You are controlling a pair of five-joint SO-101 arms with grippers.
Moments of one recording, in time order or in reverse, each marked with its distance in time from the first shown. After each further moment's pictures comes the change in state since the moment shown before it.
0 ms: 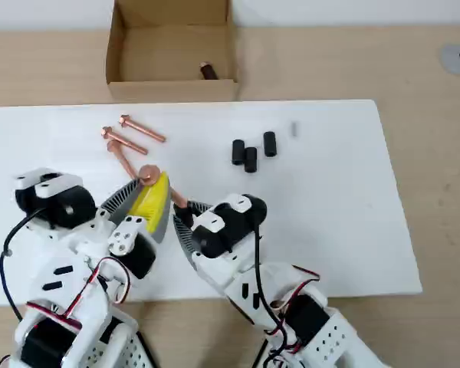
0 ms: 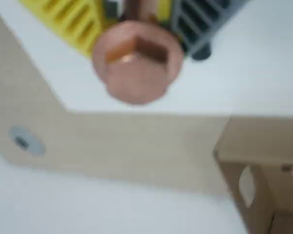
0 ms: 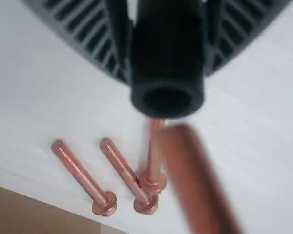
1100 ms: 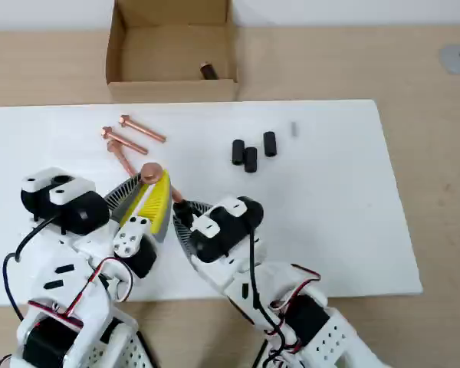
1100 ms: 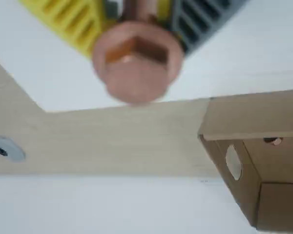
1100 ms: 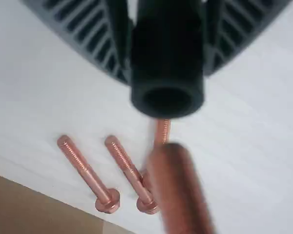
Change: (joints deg) left arm 0.0 0.0 0.7 -2.7 -8.1; right arm 0.0 0.0 0.0 0.0 3.3
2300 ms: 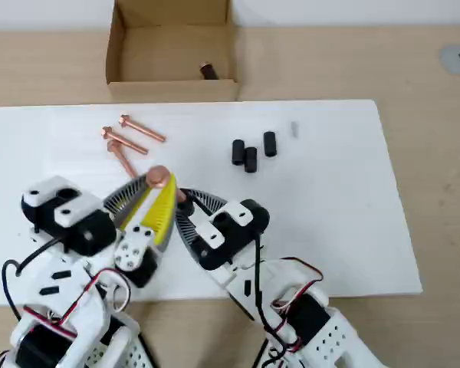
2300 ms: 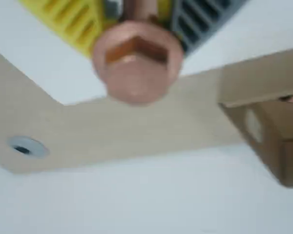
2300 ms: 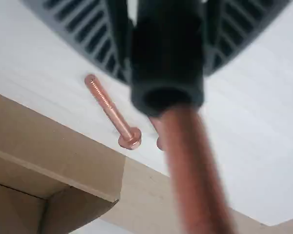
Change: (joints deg) left arm 5.1 0.0 -3.3 0.1 -6.8; right arm 1.4 0.0 0.0 -7.3 5.1
